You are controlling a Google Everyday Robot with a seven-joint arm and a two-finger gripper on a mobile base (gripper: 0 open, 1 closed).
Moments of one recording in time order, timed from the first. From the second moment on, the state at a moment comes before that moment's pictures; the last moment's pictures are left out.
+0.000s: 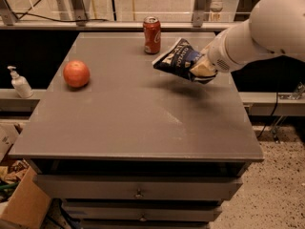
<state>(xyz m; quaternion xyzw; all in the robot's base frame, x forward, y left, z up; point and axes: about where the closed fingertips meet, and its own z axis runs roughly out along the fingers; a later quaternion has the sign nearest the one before) 0.627 -0.145 0.894 -0.50 0.77 -0.03 0.39</state>
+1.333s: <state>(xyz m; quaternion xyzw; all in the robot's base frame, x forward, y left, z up) 0.758 -0.128 0.861 -0.52 0.76 -0.08 0.38</state>
